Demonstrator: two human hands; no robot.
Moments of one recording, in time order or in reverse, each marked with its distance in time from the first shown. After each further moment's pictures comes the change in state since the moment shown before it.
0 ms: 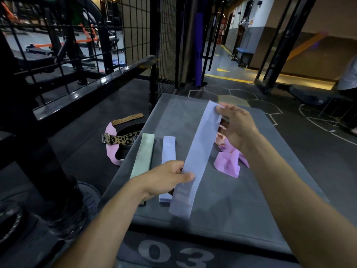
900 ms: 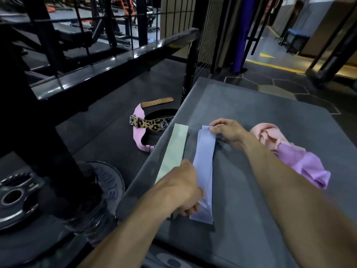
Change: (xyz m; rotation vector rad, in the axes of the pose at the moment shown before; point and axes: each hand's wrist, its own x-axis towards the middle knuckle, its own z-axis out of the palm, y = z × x) left_hand 0.015 -0.023 -0.034 0.361 0.245 -0.436; right_hand 0.162 0.158 0.068 -0.657 -0.309 0.138
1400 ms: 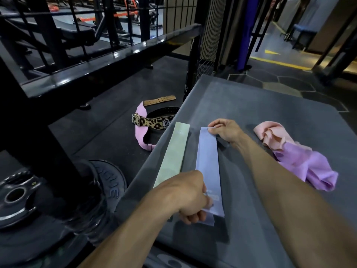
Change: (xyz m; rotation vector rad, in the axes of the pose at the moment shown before) left_hand -0.004 0.010 0.003 -0.038 -0.178 0.007; right_hand 0.009 0.011 0.011 -0.042 0.040 -0.056
